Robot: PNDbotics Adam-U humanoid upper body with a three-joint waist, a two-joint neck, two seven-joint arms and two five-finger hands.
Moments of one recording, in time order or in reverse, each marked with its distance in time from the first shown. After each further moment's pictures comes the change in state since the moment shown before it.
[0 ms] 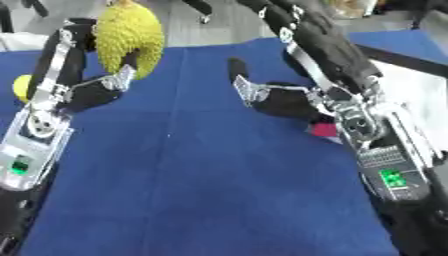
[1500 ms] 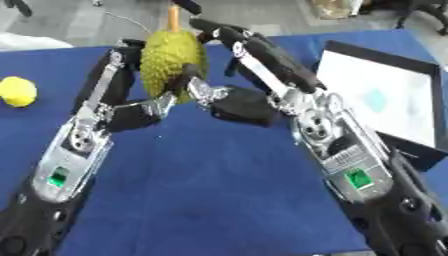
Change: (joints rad) left arm -0.042 -0.106 -0.135 0.080 0.011 -0.091 -0.062; right arm -0.023 0.007 0.113 0.003 -0.260 0.218 0.026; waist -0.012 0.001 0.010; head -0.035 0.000
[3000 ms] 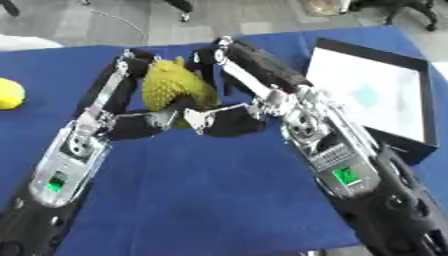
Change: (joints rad) left arm -0.006 0.003 -0.014 -0.012 -0.009 -0.023 -0.095; right arm -0.008 -0.001 0.004 -0.015 0.081 0.020 0.017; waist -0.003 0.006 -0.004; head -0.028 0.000
